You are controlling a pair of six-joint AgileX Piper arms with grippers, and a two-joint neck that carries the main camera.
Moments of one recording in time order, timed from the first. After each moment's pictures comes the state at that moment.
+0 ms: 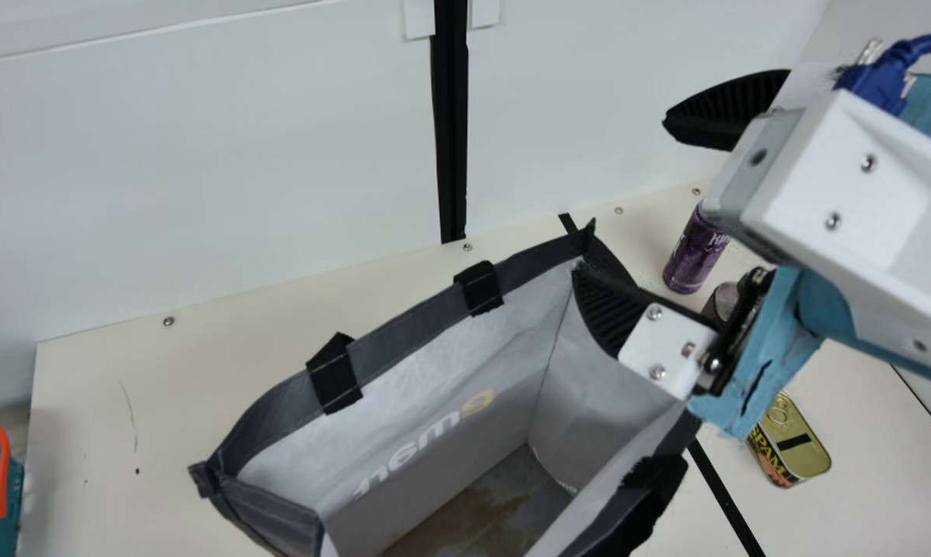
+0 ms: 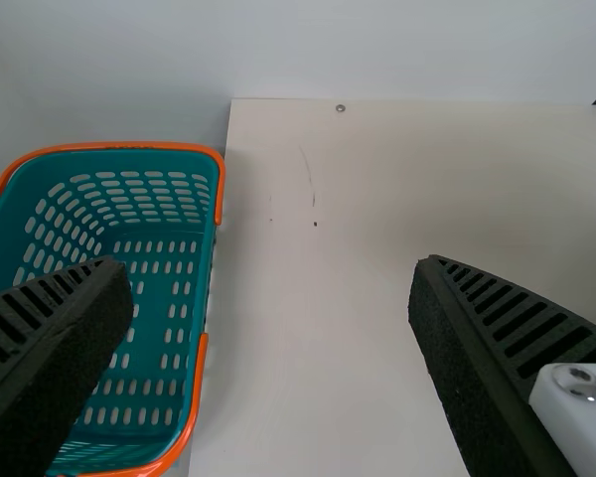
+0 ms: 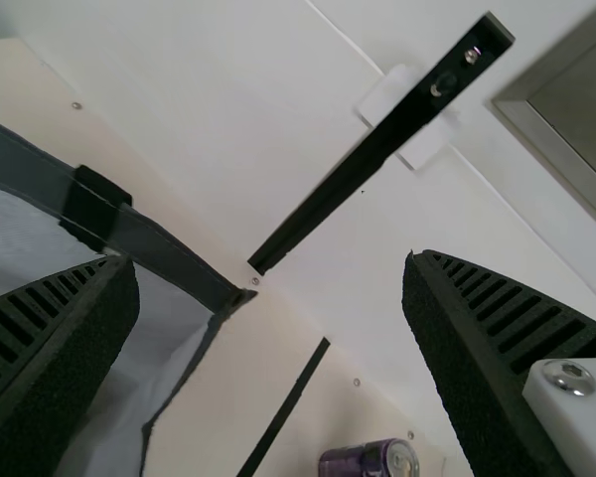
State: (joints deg) left arm -1.7 43.3 -69.0 -1.5 69.5 0.0; right arm 0.9 63.8 -105.1 14.9 69.8 -46.5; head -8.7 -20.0
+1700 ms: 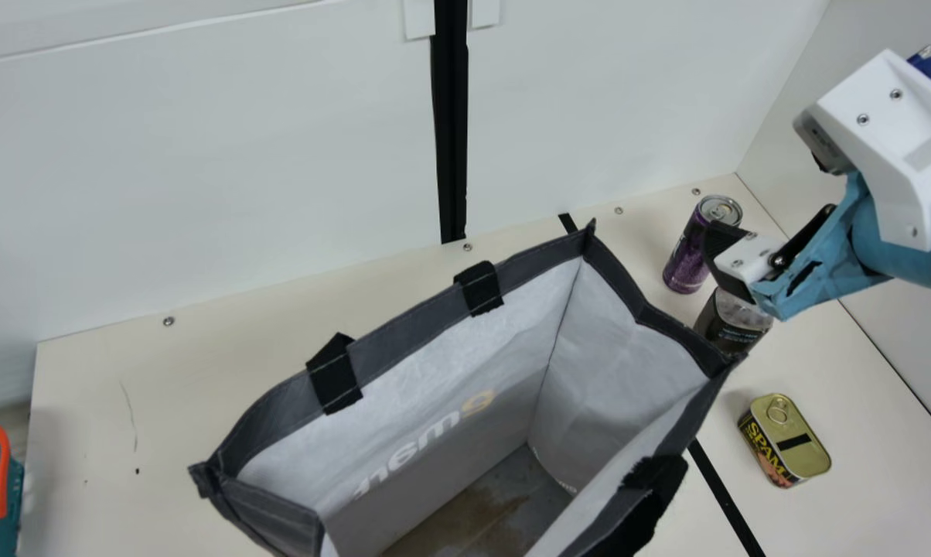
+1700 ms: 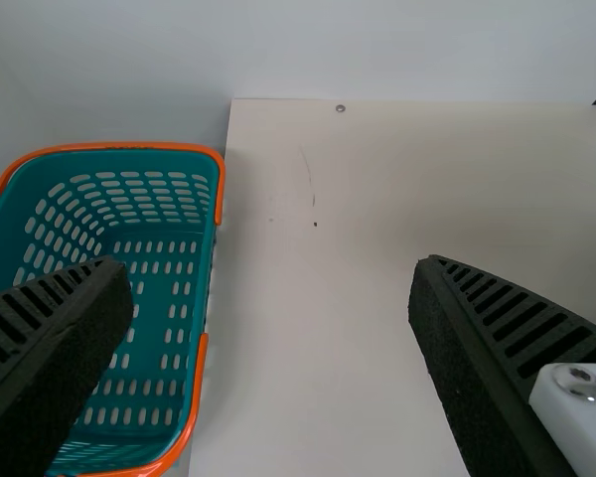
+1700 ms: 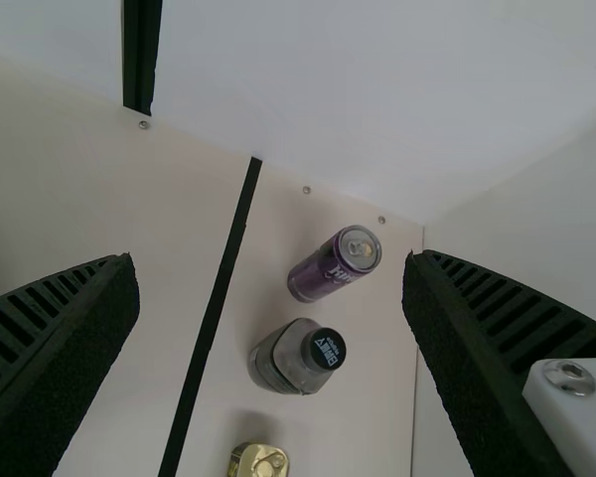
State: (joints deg) left arm -1.7 43.3 -69.0 -1.5 69.5 0.0; right arm -24.8 68.8 -96.5 14.1 69.9 -43.4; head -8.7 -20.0
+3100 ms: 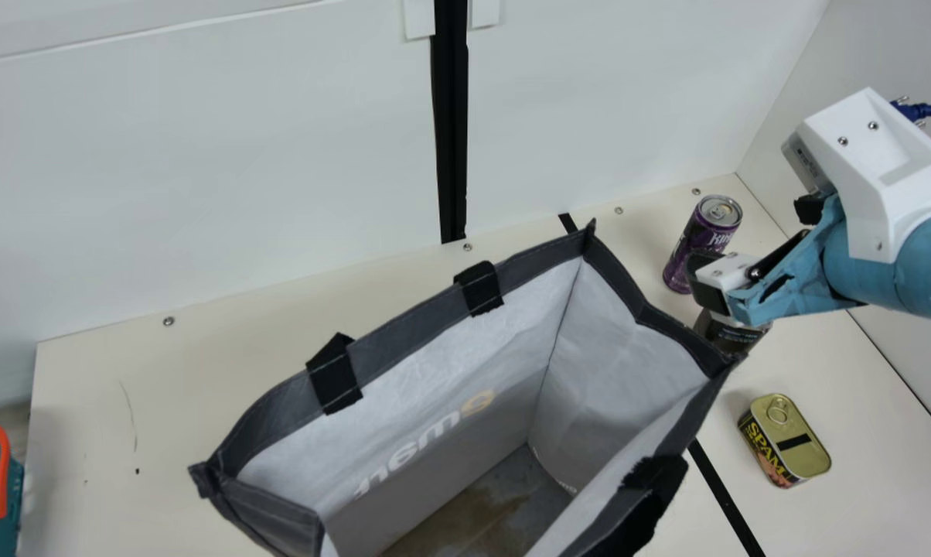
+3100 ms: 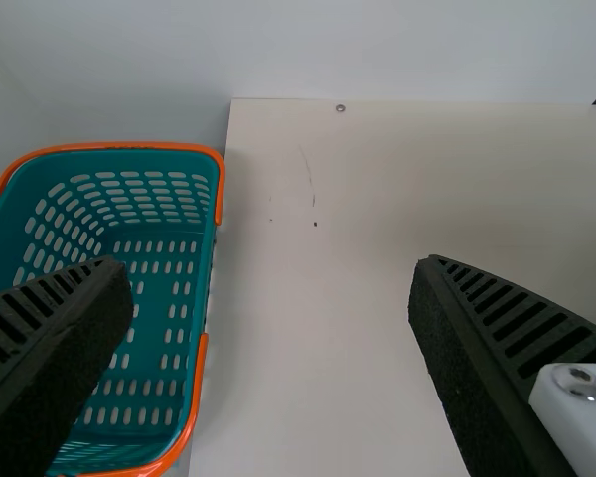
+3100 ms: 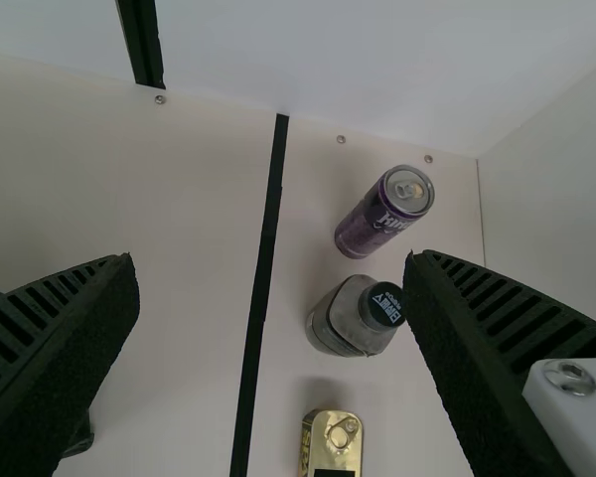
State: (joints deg) left arm -1.7 43.3 -69.0 -1.5 69.5 0.0; right arm -24.2 68.7 -91.0 13.1 69.9 -33.8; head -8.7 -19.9
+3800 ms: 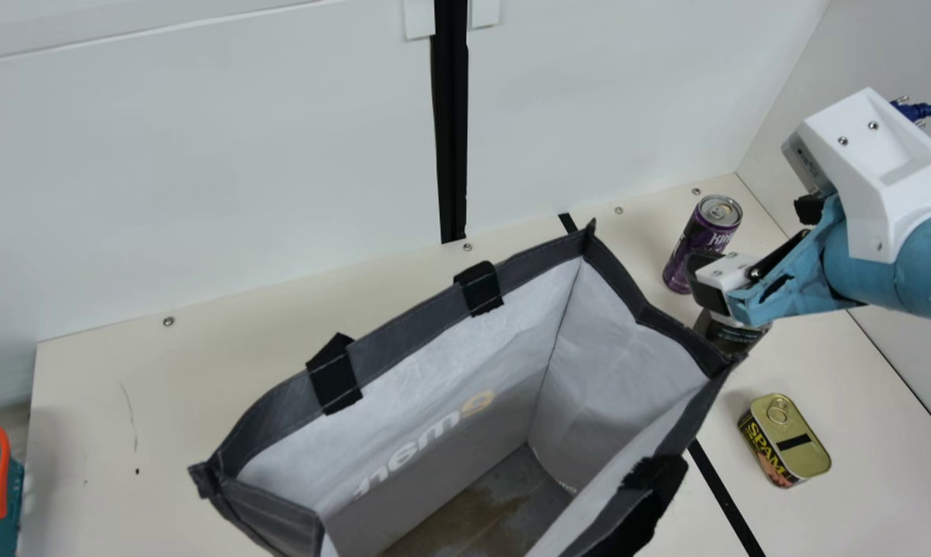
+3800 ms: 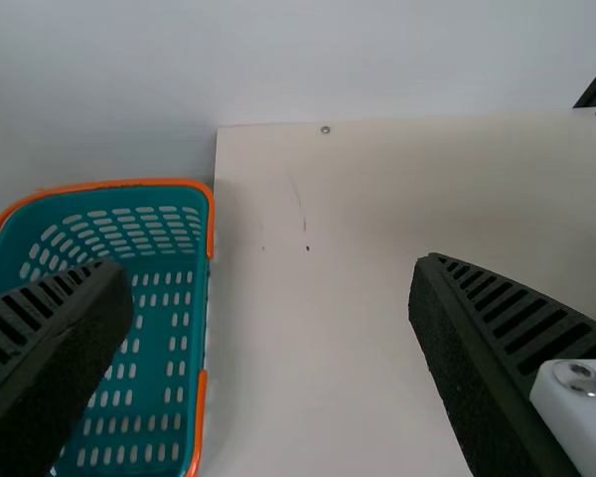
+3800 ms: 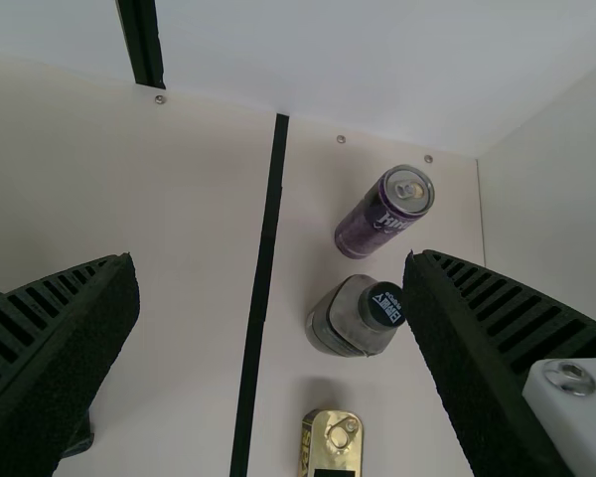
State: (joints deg) left arm -7.1 47.5 -72.6 1.6 67.1 -0.6; right arm -24.2 68.7 -91.0 13.1 69.9 -33.8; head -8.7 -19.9
